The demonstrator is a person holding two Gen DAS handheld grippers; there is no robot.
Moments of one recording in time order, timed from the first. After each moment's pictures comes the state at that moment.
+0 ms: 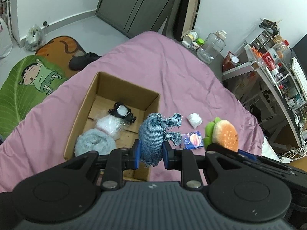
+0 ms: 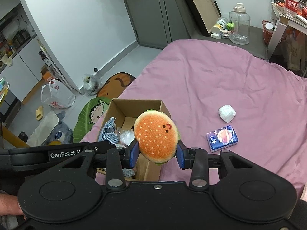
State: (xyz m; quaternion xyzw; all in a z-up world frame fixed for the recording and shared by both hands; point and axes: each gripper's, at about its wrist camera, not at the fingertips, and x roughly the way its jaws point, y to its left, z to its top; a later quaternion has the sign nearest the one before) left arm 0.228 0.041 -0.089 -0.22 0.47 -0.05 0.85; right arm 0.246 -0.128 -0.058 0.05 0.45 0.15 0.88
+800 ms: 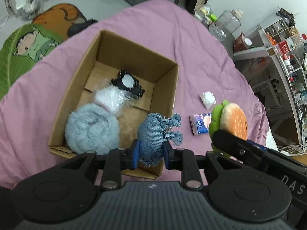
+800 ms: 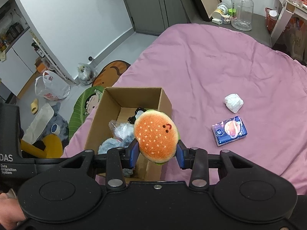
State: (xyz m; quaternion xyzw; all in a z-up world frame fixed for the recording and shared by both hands) left arm 0.258 0.045 -0.154 -0.25 0.55 -0.06 0.79; right arm 0.269 -0.110 -0.087 0.05 0.49 0.14 0.86
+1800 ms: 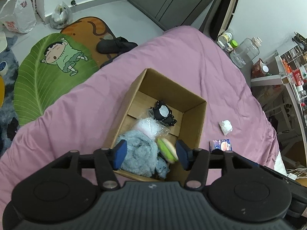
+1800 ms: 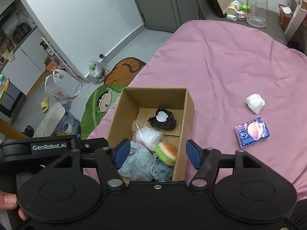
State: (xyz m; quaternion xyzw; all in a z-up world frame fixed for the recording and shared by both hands) left arm 0.250 0.106 -0.109 -0.25 0.52 0.02 0.82; right arm 0.278 -0.082 -0.086 0.06 0.49 0.17 0.85
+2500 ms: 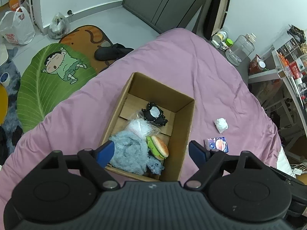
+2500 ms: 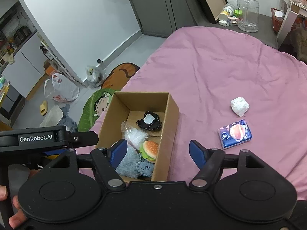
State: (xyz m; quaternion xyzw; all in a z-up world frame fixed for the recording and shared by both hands) left arm 0.246 0.076 -0.087 -0.22 0.51 0.02 0.83; right arm 0.270 -0.118 -0.075 0.06 0.48 0.17 0.86
